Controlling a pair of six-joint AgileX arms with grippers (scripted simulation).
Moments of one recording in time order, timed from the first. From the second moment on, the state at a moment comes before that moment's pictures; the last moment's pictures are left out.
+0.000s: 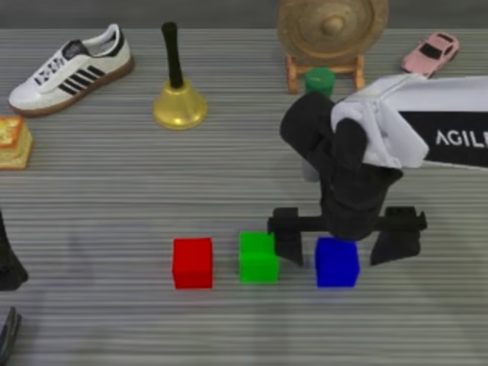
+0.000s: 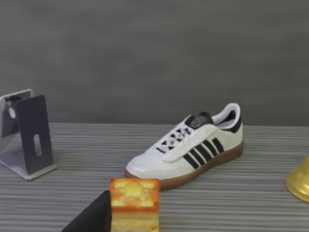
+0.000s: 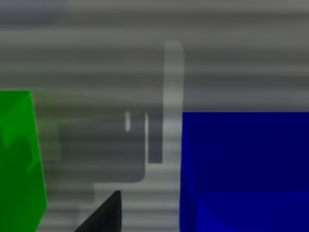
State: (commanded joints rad) left arm 0.02 0.00 0.00 0.00 0.00 0.00; right arm 0.65 2.01 1.33 -0.89 0.01 0.66
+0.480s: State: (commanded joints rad) left arm 0.02 0.00 0.00 0.00 0.00 0.00; right arm 0.65 1.99 1.39 -0.97 0.01 0.66
